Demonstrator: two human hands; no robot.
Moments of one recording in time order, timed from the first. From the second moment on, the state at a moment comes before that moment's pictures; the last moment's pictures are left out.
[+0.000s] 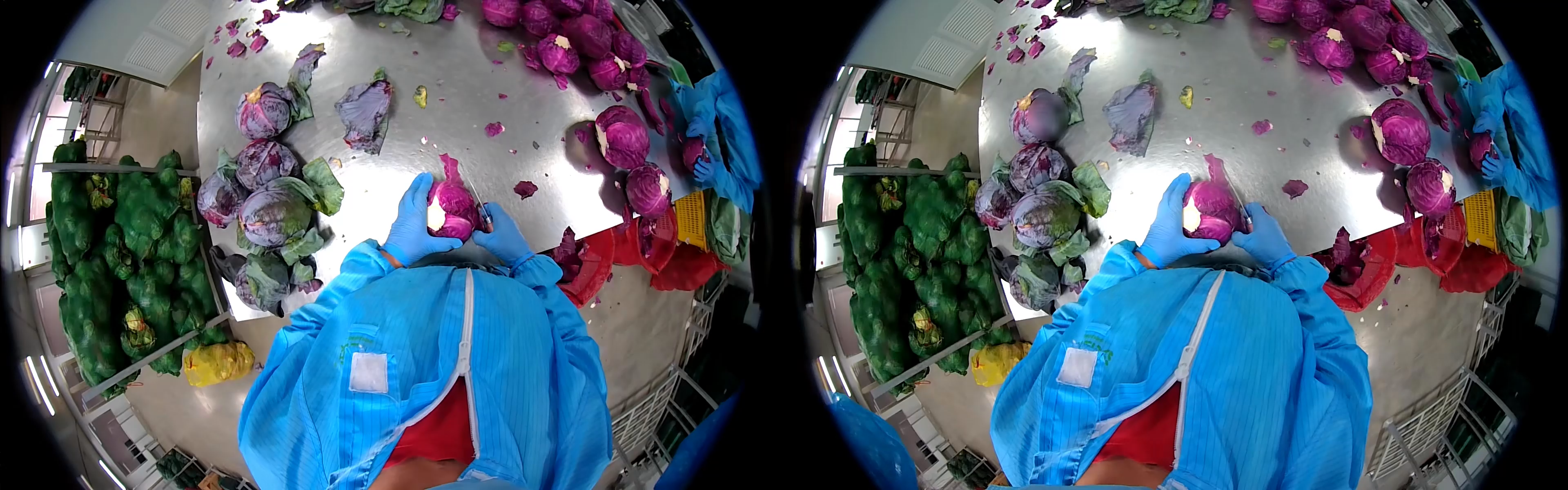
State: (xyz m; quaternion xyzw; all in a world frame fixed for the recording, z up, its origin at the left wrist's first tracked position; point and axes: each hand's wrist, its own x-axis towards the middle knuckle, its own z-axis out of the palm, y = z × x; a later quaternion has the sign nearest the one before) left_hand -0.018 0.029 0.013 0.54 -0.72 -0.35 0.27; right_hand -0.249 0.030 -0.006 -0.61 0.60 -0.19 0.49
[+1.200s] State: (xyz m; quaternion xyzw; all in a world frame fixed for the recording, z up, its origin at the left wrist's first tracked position) left_hand -0.014 0.035 0.005 0.50 -0.75 -0.32 0.29; right_hand -0.248 0.032 -0.009 -0.52 0.59 -0.22 0.58
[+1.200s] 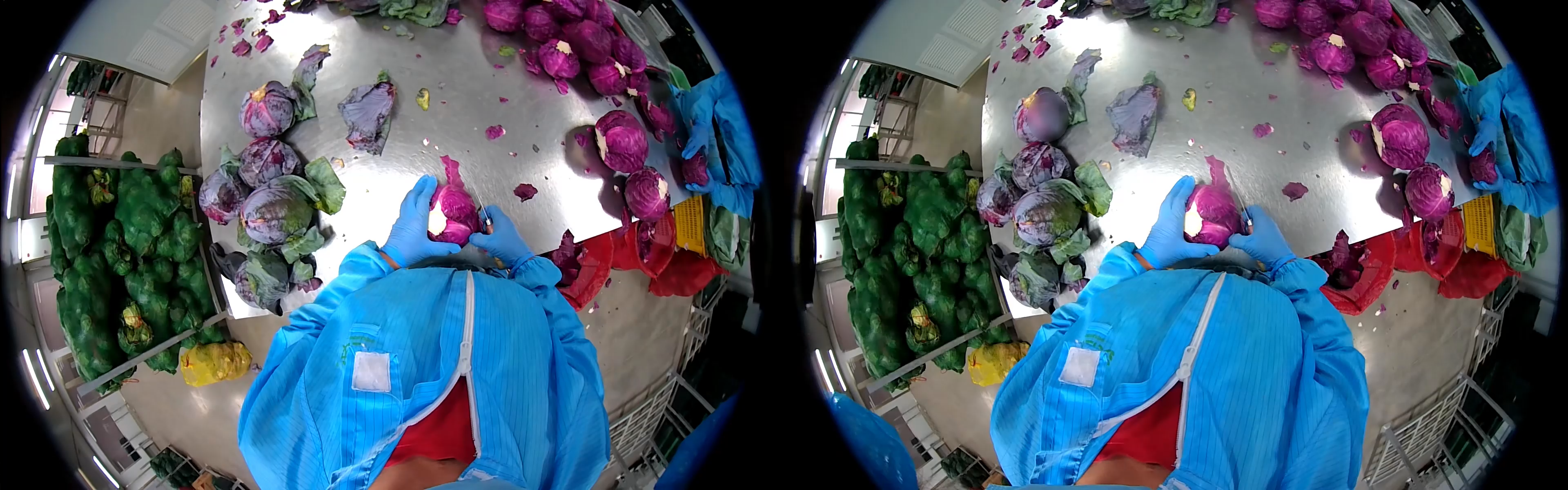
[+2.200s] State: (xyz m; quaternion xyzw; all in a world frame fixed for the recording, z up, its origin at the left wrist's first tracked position) left_hand 0.039 0.017 -0.009 0.40 -0.40 -0.71 0.42; right_hand -0.301 0.022 -0.067 -0.45 0.68 -0.35 0.46
